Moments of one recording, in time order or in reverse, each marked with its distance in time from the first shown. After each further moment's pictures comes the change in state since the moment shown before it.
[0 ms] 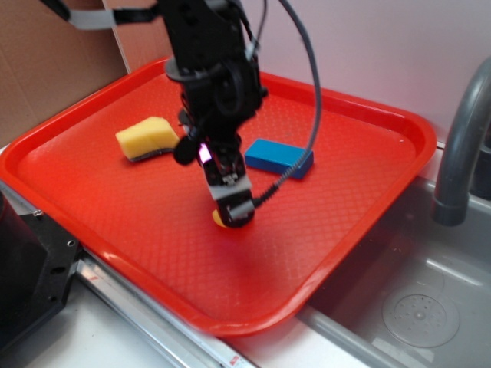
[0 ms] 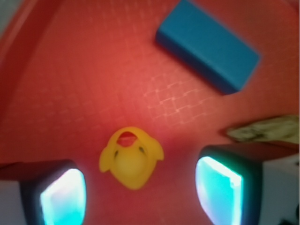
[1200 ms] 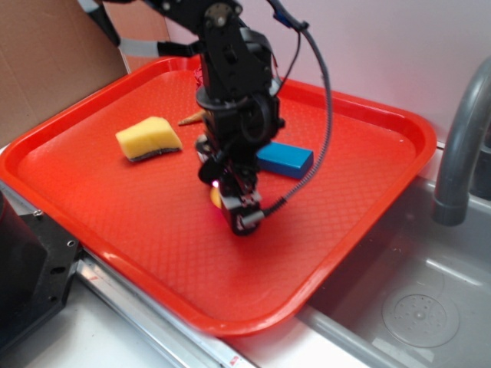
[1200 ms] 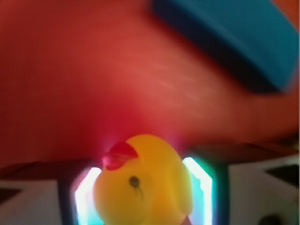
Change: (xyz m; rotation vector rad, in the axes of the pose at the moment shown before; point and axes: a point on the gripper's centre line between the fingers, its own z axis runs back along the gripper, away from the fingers) arm 0.002 0.020 -0.018 0.013 0.125 0.103
